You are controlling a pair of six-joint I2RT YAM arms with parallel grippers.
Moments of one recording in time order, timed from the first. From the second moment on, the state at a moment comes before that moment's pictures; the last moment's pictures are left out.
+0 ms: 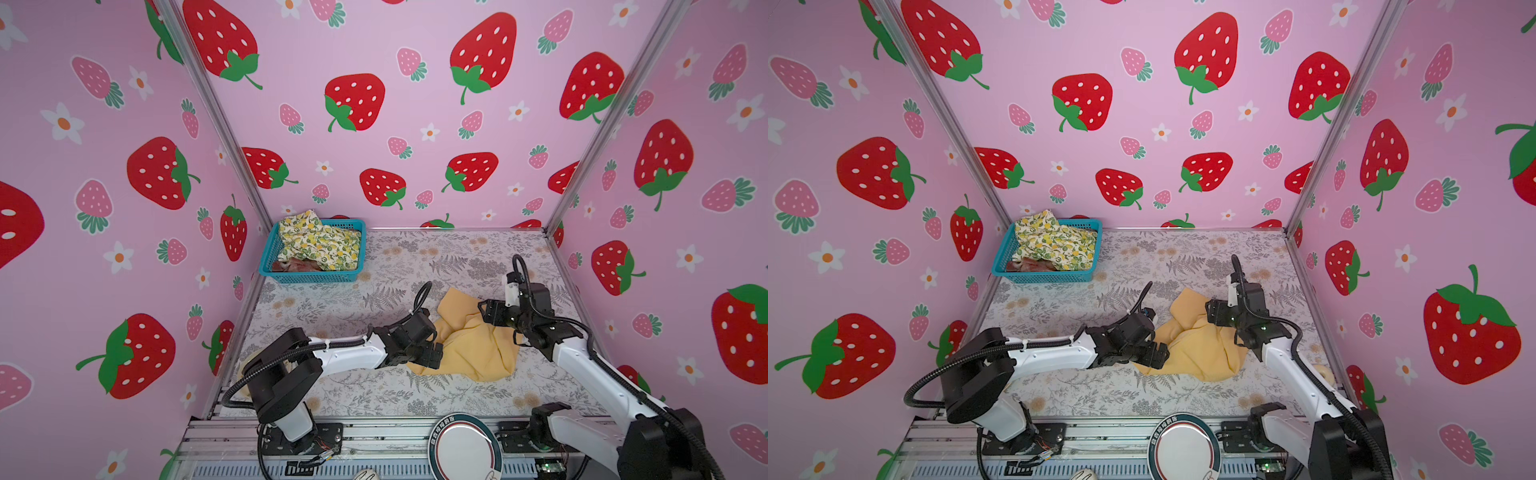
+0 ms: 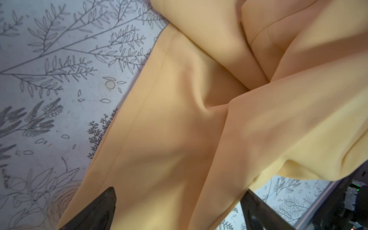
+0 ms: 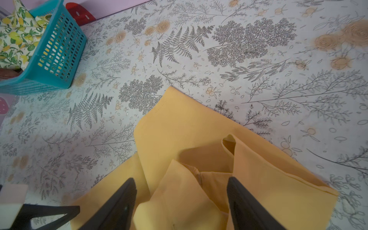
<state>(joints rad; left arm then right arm) -0.98 1.64 0.88 -0.21 0.00 -0.63 0.33 1.08 0.63 -0.25 -0.16 0.30</state>
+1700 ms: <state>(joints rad) -0.89 1.59 0.75 -0.23 -0.07 -0.81 0.37 1.02 0.60 -0.33 -0.07 0.33</state>
